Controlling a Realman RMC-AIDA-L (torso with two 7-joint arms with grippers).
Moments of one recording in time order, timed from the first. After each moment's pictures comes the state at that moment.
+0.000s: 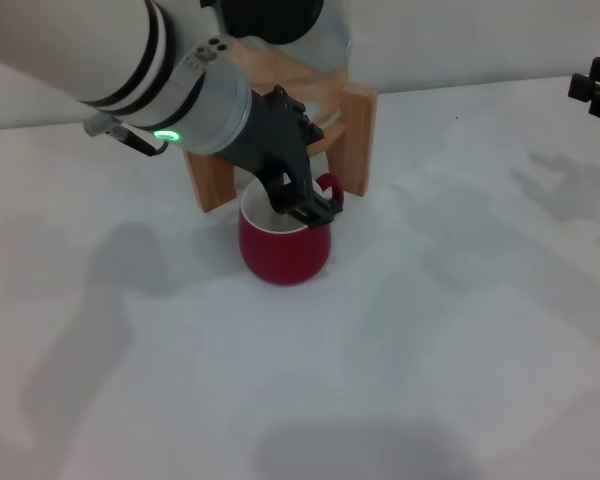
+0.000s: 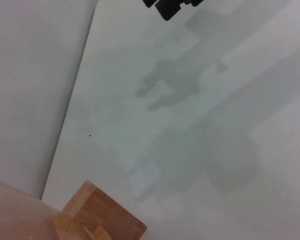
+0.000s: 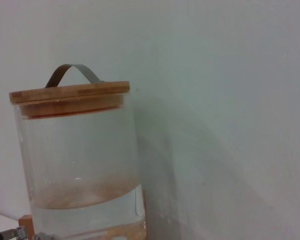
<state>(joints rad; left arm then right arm) -0.93 -2.09 1.61 1.35 -0.70 -1.37 0.91 0.41 2.00 -0.35 -0.83 1.33 1.51 -1.77</state>
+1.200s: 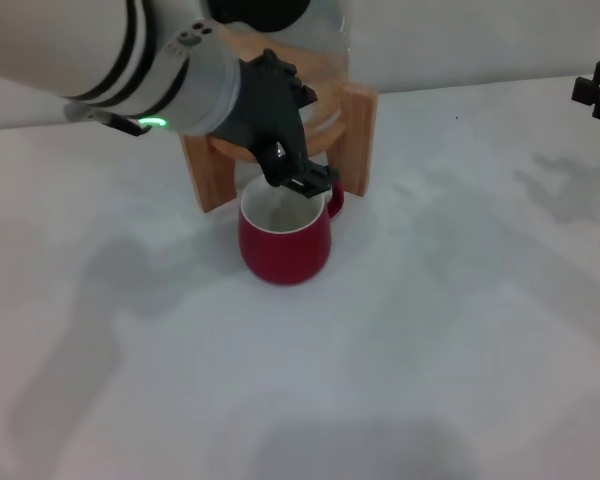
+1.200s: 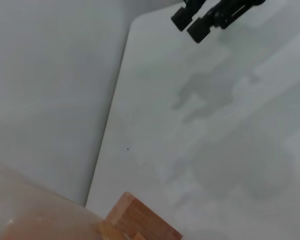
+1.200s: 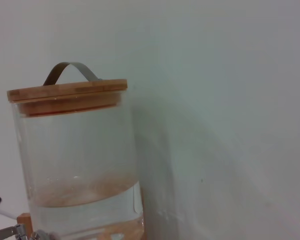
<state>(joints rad) -0.86 -2.09 1.64 1.52 -0.63 -1.34 0.86 0.40 2.00 -0.35 -0.83 1.33 1.51 -1.77</state>
